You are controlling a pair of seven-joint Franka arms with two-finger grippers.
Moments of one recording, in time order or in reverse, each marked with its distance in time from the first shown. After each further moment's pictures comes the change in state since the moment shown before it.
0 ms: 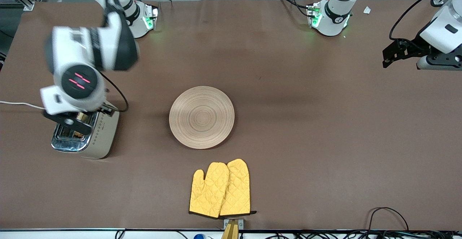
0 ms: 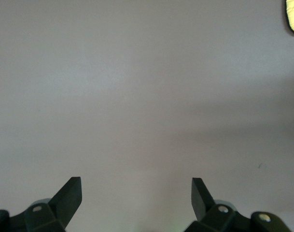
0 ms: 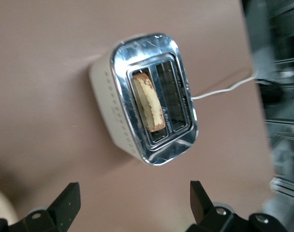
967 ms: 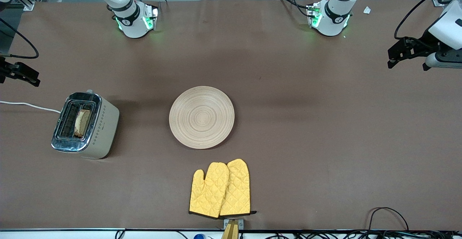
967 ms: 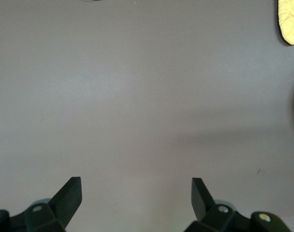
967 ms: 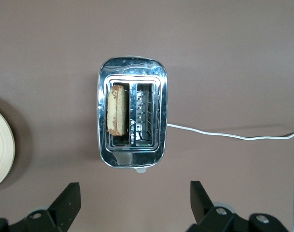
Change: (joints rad) left arm 0.001 0.019 0.001 0.044 0.000 0.000 0.007; right arm -0.291 -0.299 0.027 -0.185 0.109 0.124 -0.627
